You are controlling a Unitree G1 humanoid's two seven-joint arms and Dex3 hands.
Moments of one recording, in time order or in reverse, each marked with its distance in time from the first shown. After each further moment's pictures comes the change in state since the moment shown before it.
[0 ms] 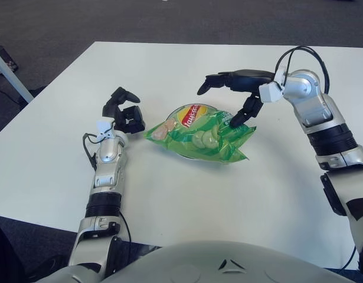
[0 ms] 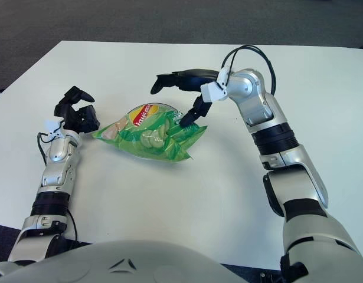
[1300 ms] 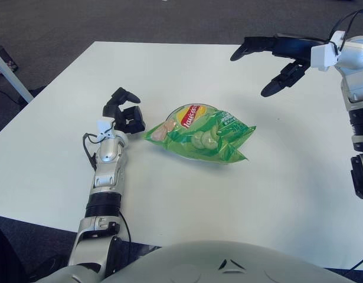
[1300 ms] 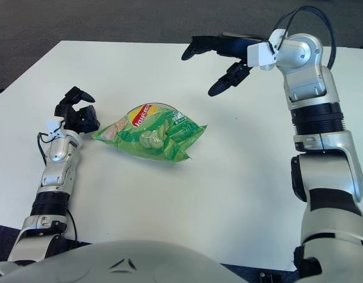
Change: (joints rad) left arm 0.001 0.002 0.000 -0.001 -0.001 0.014 -0.003; right arm -0.109 -0.187 -0.105 0.112 0.068 0.001 0.057
